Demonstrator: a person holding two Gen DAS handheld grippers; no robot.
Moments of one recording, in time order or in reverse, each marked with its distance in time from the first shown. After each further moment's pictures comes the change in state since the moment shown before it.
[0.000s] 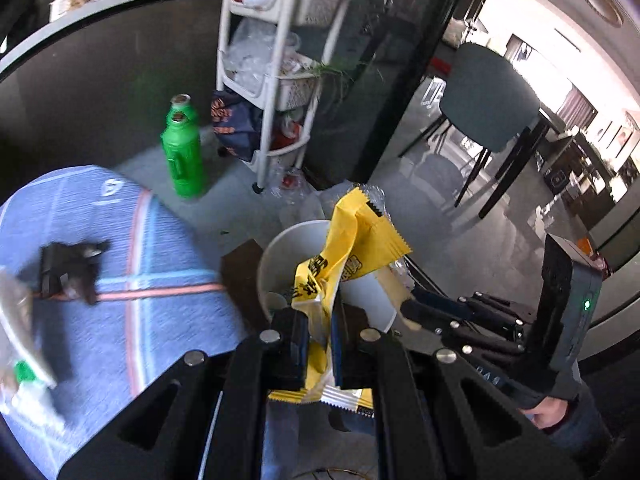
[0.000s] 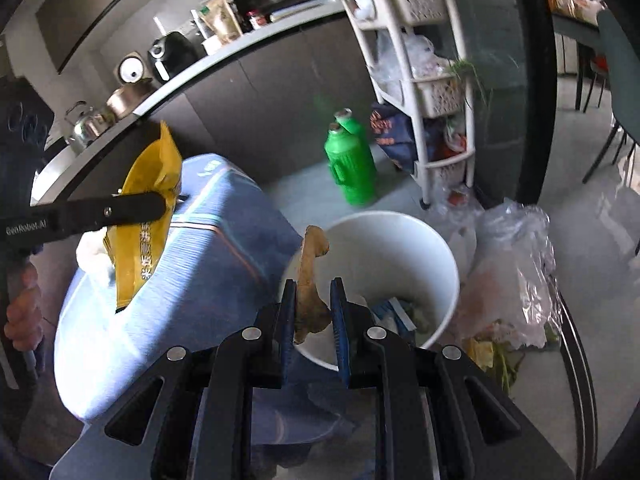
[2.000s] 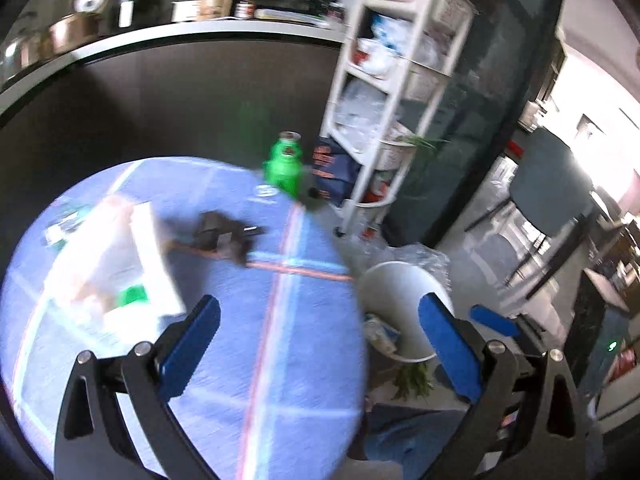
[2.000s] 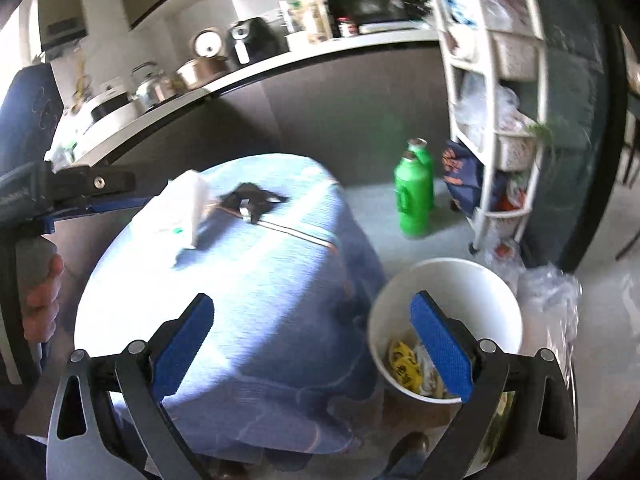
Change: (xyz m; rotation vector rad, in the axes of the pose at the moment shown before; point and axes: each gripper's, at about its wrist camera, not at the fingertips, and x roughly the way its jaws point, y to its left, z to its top) left arm -0.138 0.063 -0.069 -0.260 -0.241 0.253; right arm -0.025 0.124 0.010 -0.286 -0.039 0.139
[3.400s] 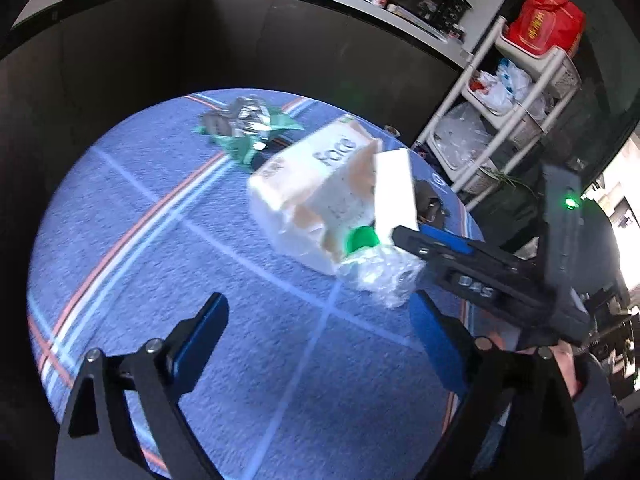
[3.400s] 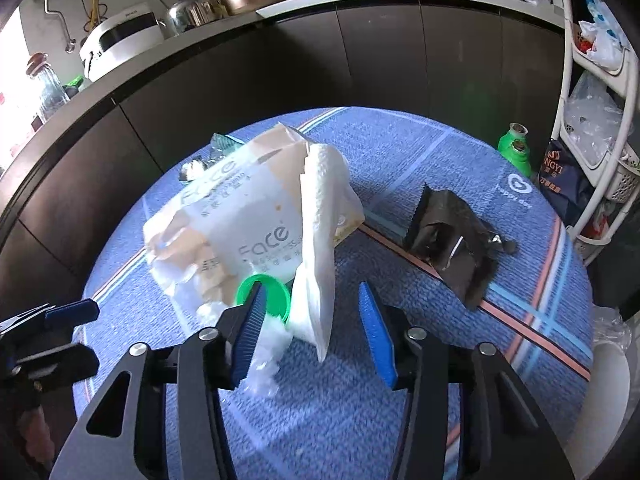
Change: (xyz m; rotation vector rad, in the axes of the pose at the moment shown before) left arm -0.018 0.205 -0.054 -0.294 0.044 0.057; right arm 0.217 0.151 0.073 -0.090 0.234 0.077
